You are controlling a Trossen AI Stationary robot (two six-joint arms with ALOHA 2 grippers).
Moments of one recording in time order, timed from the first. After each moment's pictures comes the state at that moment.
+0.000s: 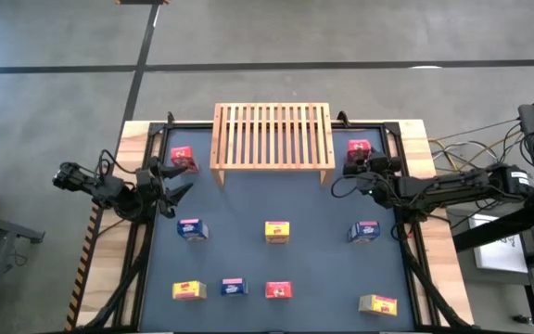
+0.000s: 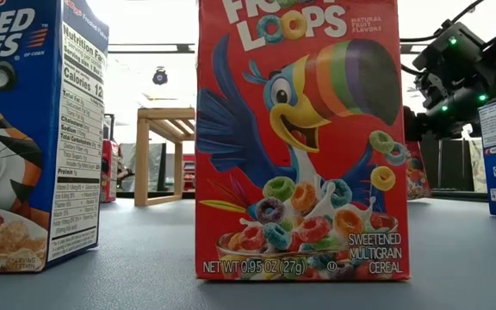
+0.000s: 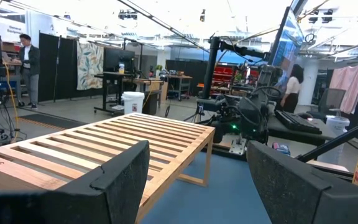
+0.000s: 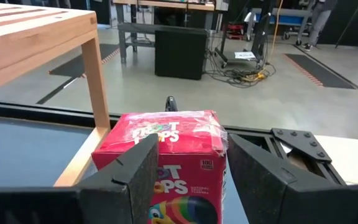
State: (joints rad) left arm -0.41 0.04 0.16 0.11 -0.77 0.04; right arm -0.17 0.96 0.19 0.11 1.21 0.58
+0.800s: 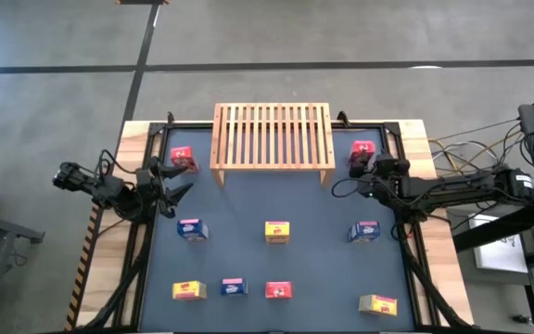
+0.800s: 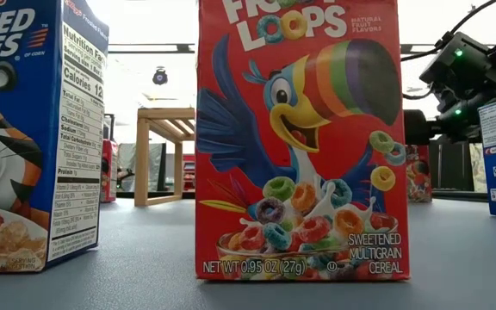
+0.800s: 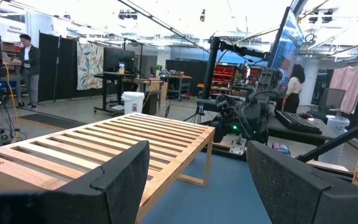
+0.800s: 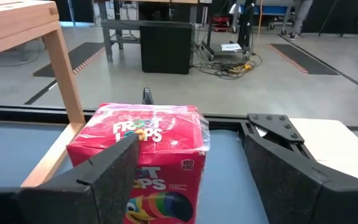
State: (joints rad) left arm -0.41 0.04 0.16 0.11 -0.78 0.04; right arm -0.17 0.96 0.18 -0.17 1.24 0.82
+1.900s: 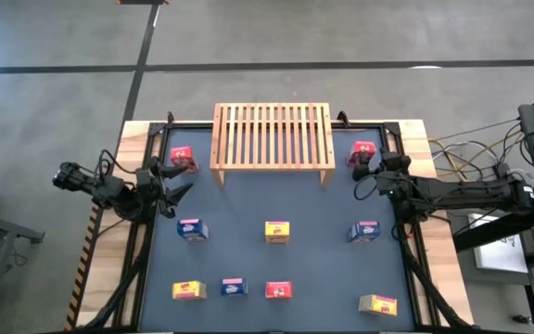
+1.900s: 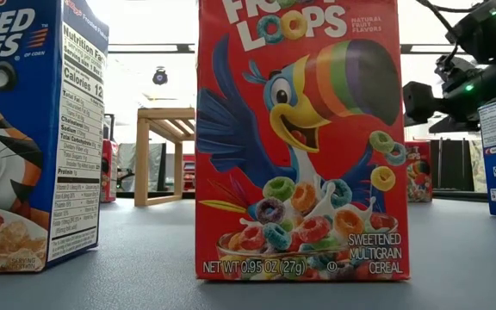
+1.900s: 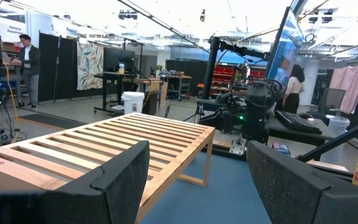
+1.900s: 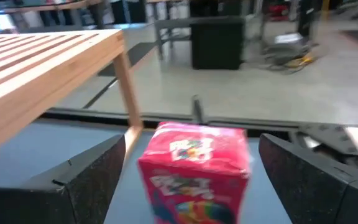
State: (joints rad) left arm -0.41 0.04 0.16 0.11 -0.78 0.04; right arm -0.12 0.53 0.18 -0.18 1.07 0.58
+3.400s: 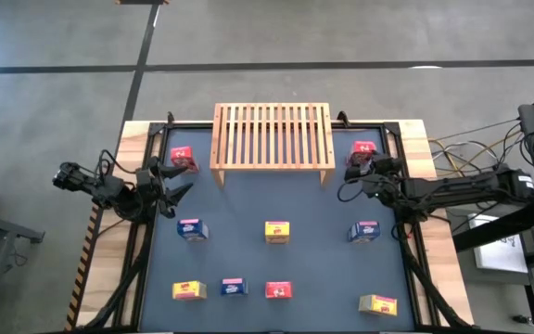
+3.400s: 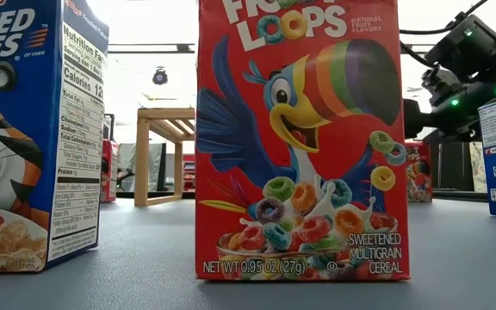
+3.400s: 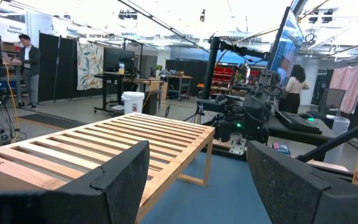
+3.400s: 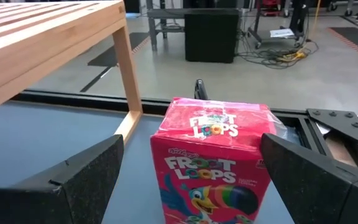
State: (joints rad) left arm -0.41 0.04 0.16 0.11 -0.78 0.04; right arm -0.12 0.85 0.18 -0.03 1.09 0.69
